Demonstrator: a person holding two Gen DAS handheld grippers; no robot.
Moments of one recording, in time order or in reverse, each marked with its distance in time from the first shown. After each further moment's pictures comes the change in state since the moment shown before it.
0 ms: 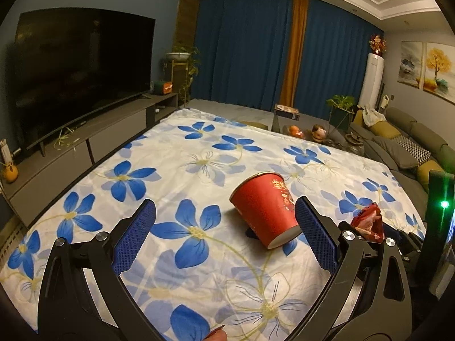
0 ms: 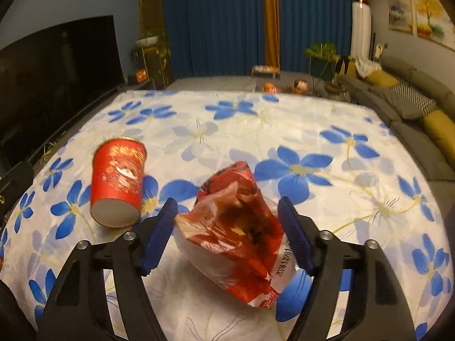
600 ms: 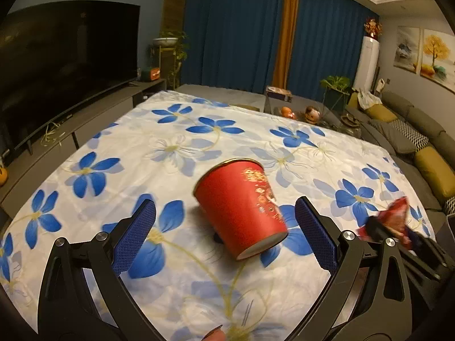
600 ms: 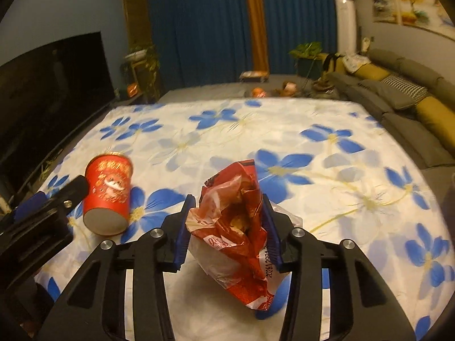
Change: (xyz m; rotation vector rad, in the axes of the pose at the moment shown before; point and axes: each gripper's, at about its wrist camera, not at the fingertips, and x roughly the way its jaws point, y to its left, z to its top) left arm 0.052 -0.041 -0.005 0.036 0.093 -0.029; right arm -0.021 -0.026 -0.005 0.076 -0.081 -0.028
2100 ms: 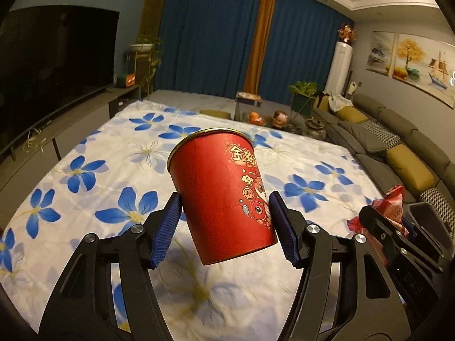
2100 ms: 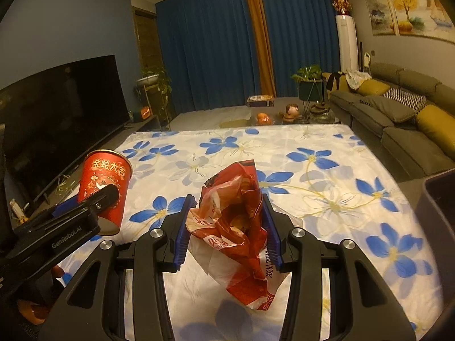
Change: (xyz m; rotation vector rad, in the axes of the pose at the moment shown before) left arm -0.077 -0.018 -0.009 0.020 -0.041 -0.154; right arm -0.094 -0.018 -0.006 -0.020 -0.110 0.072
